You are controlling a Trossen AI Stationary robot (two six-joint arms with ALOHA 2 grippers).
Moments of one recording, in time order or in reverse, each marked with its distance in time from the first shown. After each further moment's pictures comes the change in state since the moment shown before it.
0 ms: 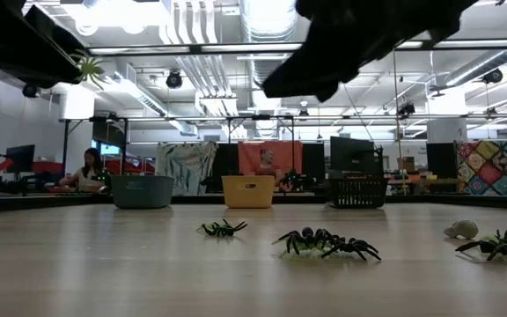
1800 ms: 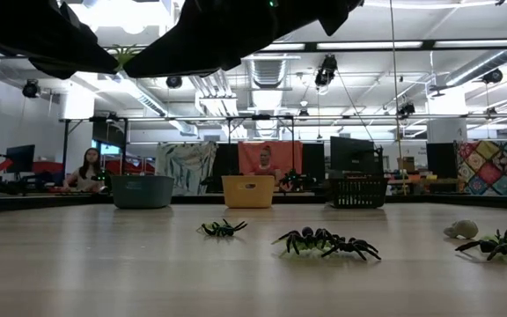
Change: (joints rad) left arm 0.053 0.007 0.007 0.062 -0.097 0.078; right arm -0.011 0.440 0.577 -0.141 -0.225 -0.402
